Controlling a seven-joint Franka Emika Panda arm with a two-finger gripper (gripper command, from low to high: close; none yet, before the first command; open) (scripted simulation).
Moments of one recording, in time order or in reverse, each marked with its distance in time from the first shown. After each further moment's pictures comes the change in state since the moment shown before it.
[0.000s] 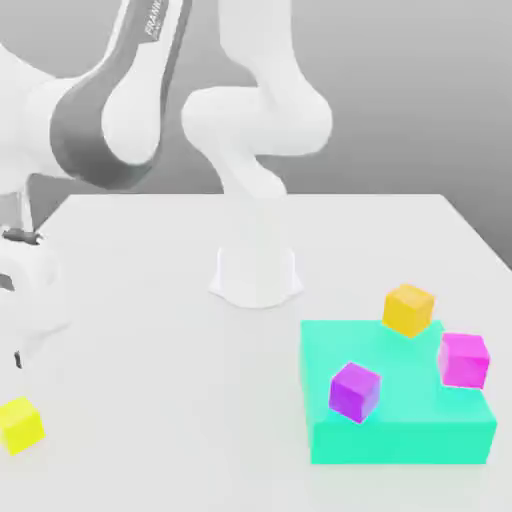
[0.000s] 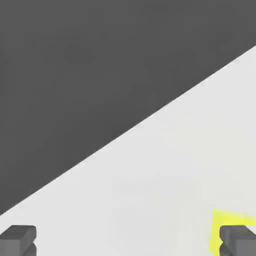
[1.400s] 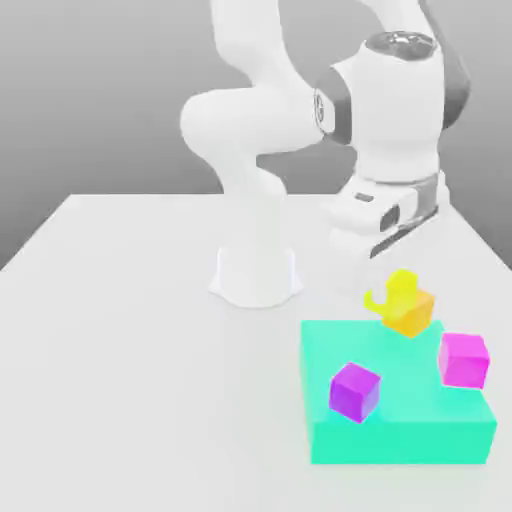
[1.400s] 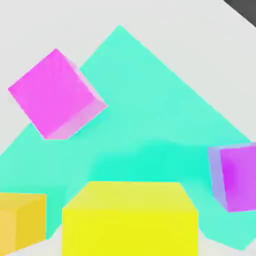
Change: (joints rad) arm 0.654 -0.598 0.546 -0.444 -0.035 -0.234 -0.420
